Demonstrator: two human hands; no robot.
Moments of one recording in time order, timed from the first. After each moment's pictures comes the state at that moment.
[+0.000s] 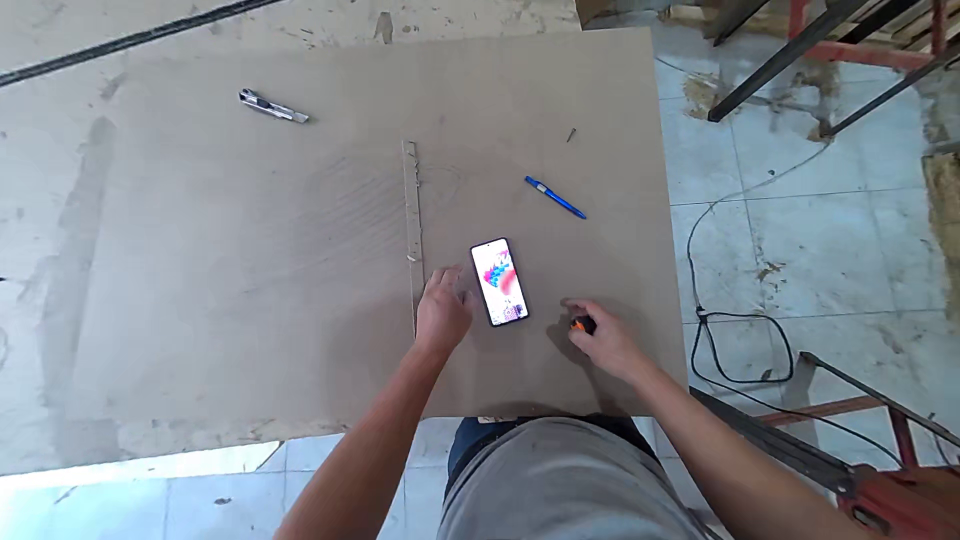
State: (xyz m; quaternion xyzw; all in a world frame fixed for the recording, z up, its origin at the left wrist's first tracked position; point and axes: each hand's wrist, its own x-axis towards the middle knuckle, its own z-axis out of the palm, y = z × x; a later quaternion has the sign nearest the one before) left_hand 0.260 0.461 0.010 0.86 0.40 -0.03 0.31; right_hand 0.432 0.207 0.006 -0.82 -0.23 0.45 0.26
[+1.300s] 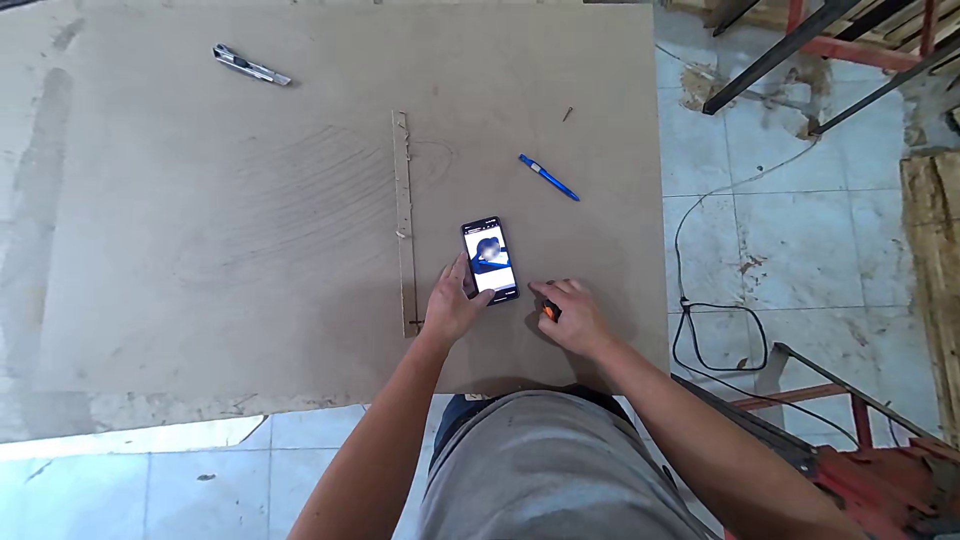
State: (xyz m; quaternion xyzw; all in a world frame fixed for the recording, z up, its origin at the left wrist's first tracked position) left_hand 0.253 0.431 -0.021 0.81 0.41 -0.08 0.41; right_hand 0.416 0.222 -0.034 -0.82 -0.47 0.26 0.21
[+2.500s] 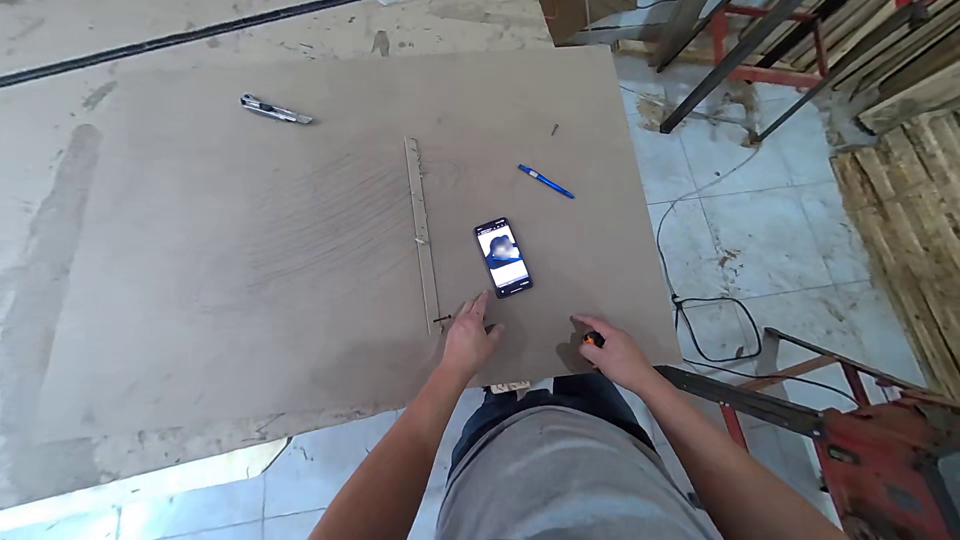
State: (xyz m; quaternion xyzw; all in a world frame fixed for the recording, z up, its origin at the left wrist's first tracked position) left_hand 0.186 0.397 -0.014 0.84 0.34 -0.14 0.39; right_hand 0.349 0.145 0.007 -0.86 -0.19 0.42 0.23
